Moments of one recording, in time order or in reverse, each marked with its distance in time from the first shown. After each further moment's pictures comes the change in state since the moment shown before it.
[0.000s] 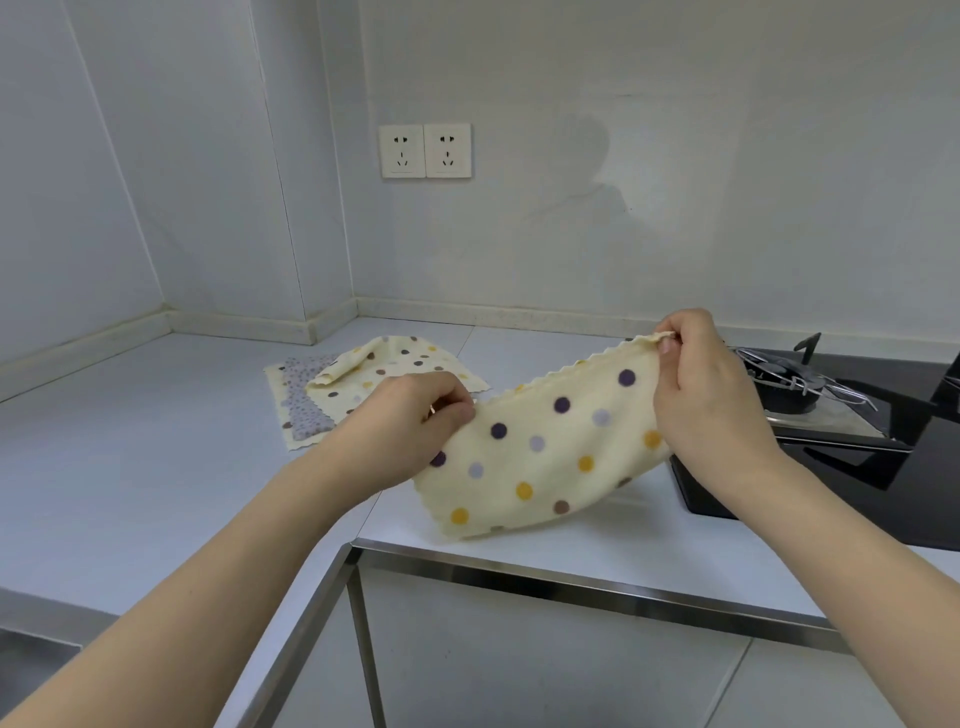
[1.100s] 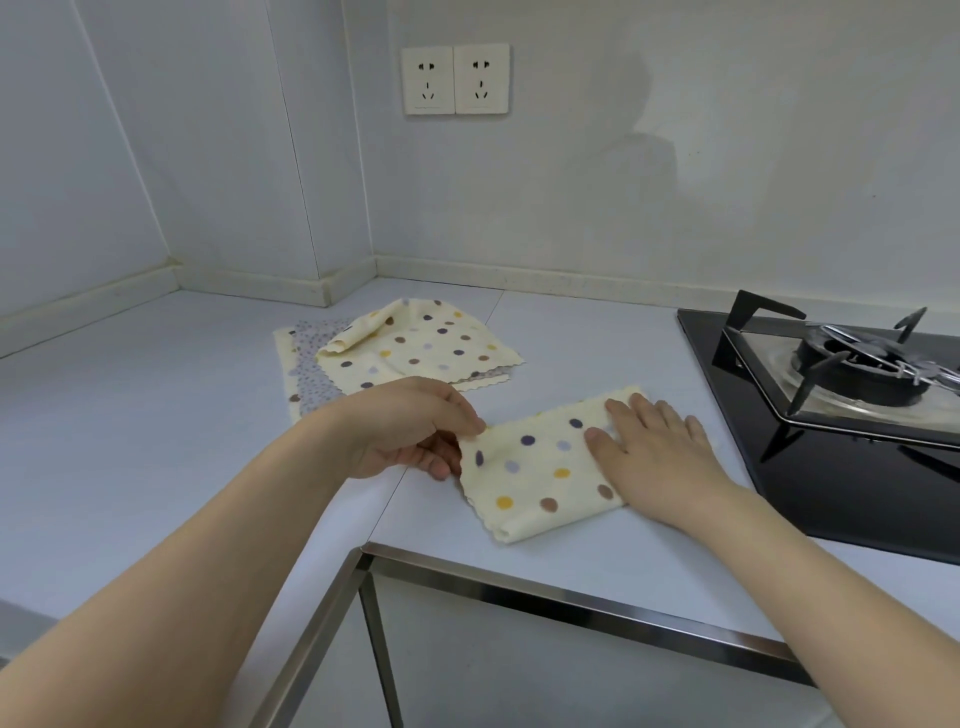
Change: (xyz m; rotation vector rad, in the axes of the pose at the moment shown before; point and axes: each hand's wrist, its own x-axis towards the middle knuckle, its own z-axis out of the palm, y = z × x) left_hand 0.051 -0.066 0.014 -0.578 -0.423 -0.492; right_hand -0.017 0.049 0.115 -0.487 -0.740 0.163
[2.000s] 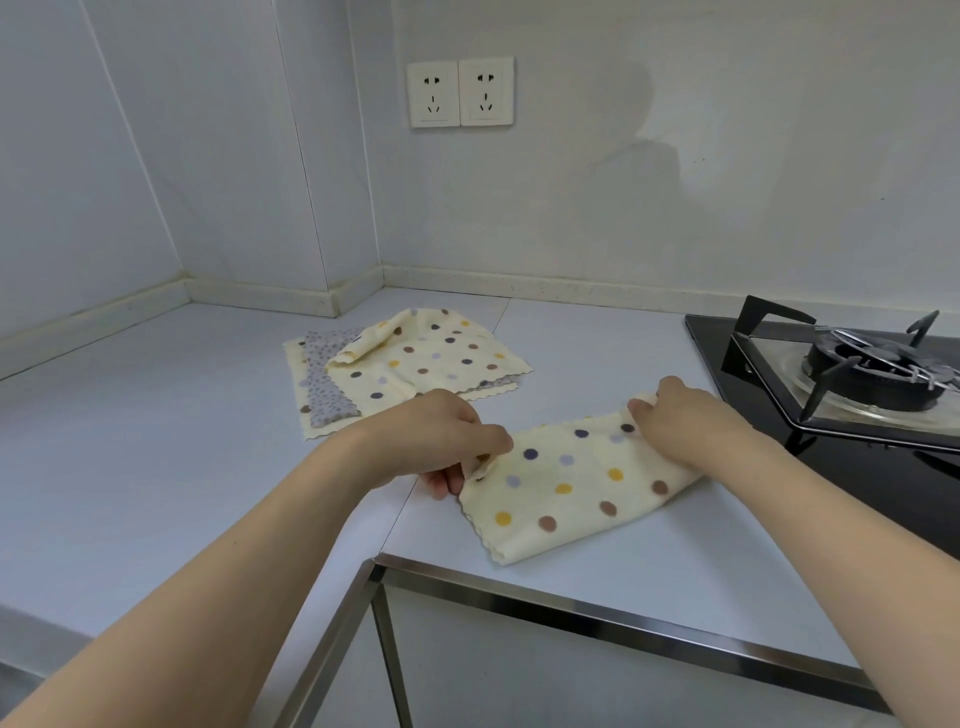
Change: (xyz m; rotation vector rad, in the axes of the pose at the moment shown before) left_hand 0.001 0.001 0.010 0.391 0.083 0.074; right_hand 0.039 0.013 -0.033 0.121 0.003 0.235
